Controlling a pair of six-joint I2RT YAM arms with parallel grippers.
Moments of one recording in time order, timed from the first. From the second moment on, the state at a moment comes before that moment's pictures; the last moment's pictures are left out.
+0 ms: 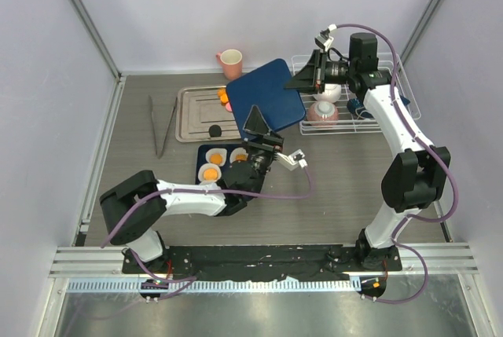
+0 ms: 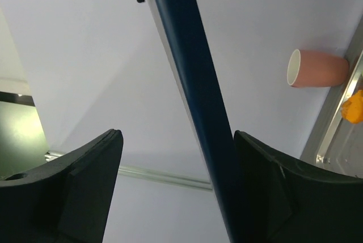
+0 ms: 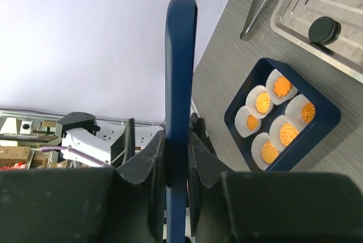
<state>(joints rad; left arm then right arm) -1.12 1.62 0.81 1.14 -0.75 1.82 0.14 1.73 1.64 -0.34 -1.16 0.70</state>
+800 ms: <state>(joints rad) -1.00 1.25 0.95 0.21 -0.82 0.80 0.11 1.73 1.69 -0.06 -1.18 0.95</state>
